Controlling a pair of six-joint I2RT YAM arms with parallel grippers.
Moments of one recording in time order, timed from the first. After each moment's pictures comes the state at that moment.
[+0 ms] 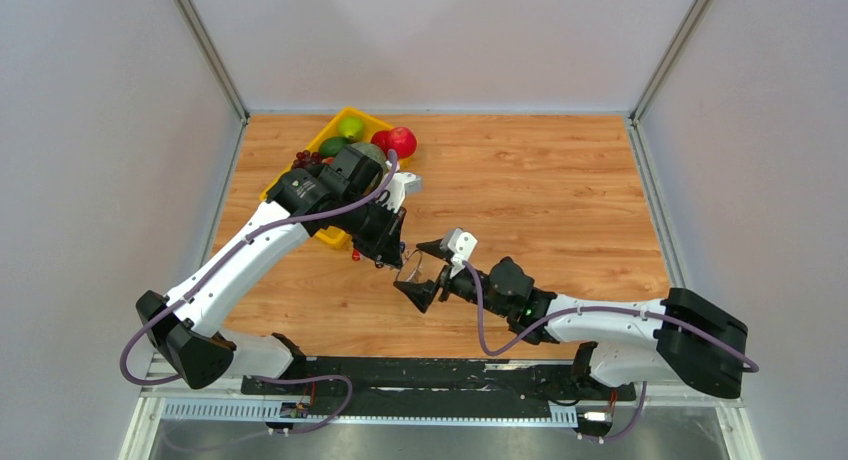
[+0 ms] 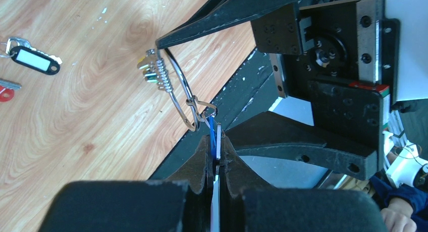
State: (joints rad) left arm -0.68 1.33 1.44 -1.16 0.48 -0.13; right arm 1.13 1.23 0.46 0.83 0.03 0.07
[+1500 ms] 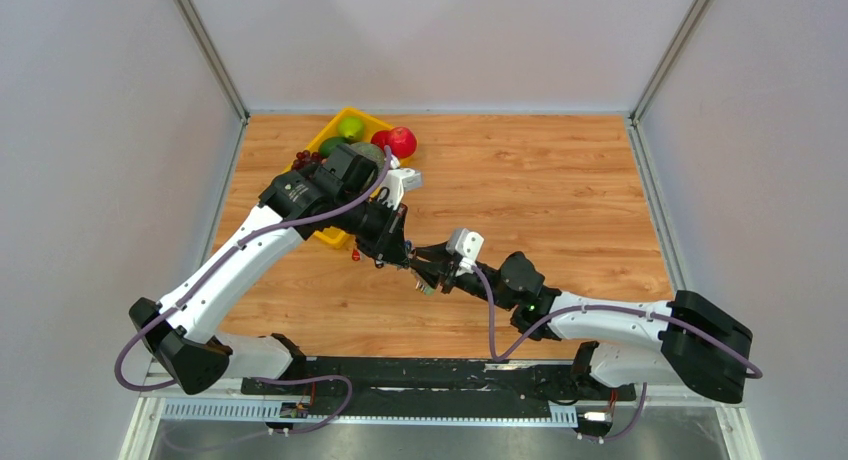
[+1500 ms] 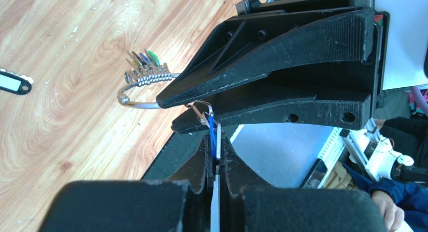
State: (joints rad) left arm -0.68 1.30 1.44 -1.11 0.57 -0.17; right arm 1.09 1.21 0.47 0.91 -0.08 -0.06
